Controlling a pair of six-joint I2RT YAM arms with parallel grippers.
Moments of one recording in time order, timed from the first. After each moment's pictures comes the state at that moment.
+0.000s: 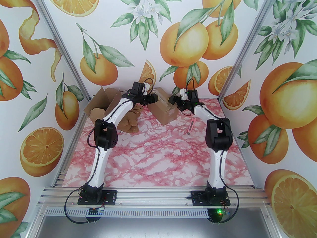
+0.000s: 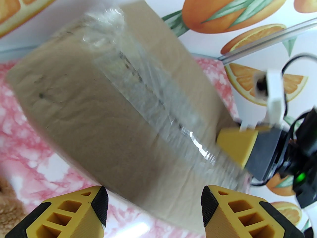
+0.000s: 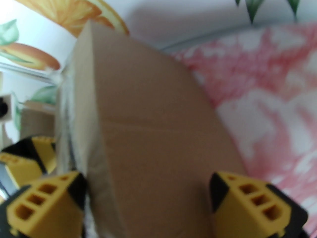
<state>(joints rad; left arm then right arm) -0.38 2.40 2.35 -0.63 0.44 -0.50 0.11 2.12 1.56 -0.02 -0.70 0.73</state>
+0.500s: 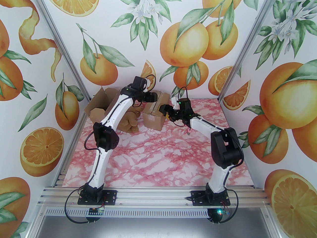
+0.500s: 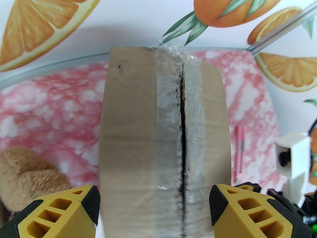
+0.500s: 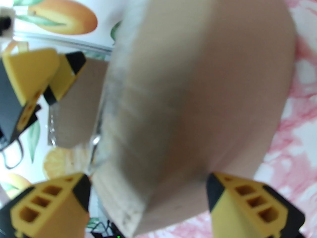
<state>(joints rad) -0.45 2.38 2.57 -0.98 0.15 -0.31 0.31 1.88 1.34 -0.02 -0.60 0.79</state>
